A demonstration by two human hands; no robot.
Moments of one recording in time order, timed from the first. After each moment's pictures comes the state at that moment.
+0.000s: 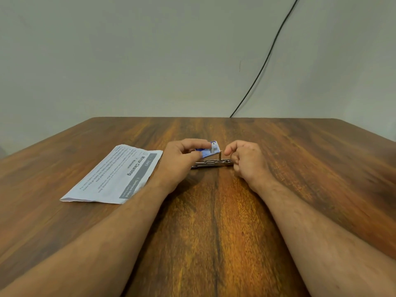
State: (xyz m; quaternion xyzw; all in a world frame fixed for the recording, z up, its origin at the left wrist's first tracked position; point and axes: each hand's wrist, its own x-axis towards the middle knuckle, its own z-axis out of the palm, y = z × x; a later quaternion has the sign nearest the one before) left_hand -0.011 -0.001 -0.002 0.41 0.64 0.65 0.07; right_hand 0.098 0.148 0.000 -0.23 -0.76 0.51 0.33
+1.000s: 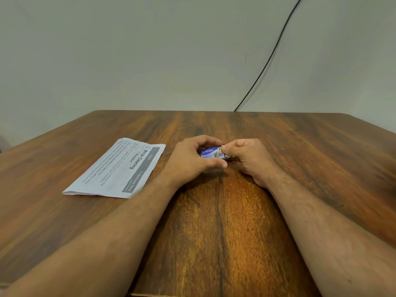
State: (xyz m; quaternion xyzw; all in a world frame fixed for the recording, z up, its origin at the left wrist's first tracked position) left_hand -0.013 0.004 -0.010 0.47 0.69 0.54 0.07; right_hand 0.094 0.161 -0.011 -0.16 -0.76 0.59 0.25
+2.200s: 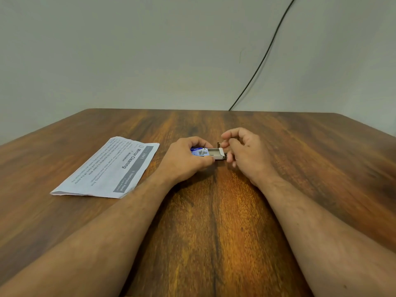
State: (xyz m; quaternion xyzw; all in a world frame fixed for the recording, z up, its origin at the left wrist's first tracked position) left_hand -0.008 0.004 -0.003 0.44 0.77 0.47 0.05; right_hand 0.103 0.147 -0.004 -0.17 -0.77 0.49 0.38
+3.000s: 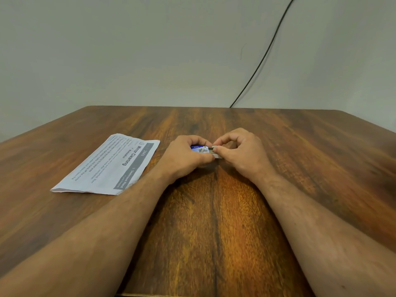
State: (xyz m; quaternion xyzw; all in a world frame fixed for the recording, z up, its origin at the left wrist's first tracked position) left_hand -0.015 0.004 -0.005 0.42 0.75 0.49 0.11; right_hand 0.105 0.139 -0.001 -0.15 -0.86 0.31 0.36
